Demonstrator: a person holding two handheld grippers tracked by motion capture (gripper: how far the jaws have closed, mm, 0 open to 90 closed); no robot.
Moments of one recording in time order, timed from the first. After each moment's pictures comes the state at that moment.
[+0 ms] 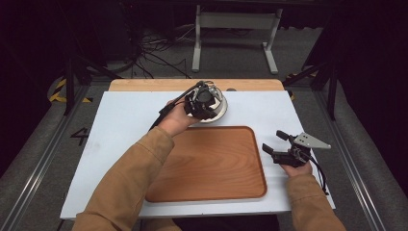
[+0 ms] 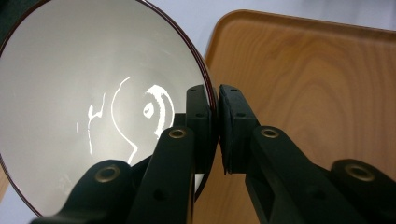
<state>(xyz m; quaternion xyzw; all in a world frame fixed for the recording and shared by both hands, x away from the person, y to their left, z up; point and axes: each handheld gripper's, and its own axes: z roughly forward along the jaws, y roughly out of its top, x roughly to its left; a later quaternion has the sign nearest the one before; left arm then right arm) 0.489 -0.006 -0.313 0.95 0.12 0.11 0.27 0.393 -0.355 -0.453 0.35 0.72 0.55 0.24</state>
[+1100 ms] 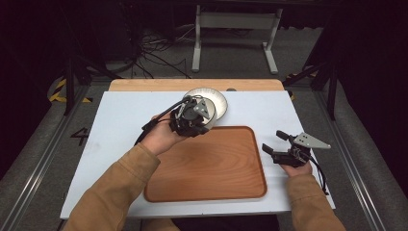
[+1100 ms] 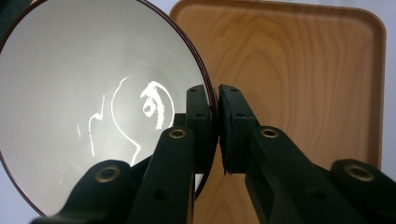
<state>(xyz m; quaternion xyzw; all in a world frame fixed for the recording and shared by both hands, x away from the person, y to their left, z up) 0.427 0.028 -0.305 0.95 0.09 0.11 0.28 0.393 -0.355 -0.453 0.35 0.72 0.55 0.24</state>
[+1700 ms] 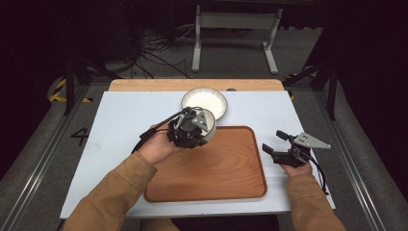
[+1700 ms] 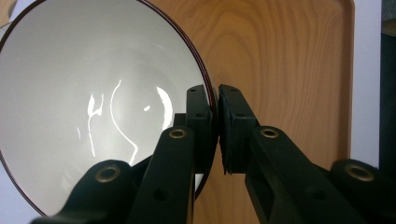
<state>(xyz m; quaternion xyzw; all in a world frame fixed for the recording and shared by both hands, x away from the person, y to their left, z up) 0.408 0.030 -0.320 0.96 0.07 0.09 0.27 0.393 -0.355 -0.453 0.35 0.72 0.55 0.24</state>
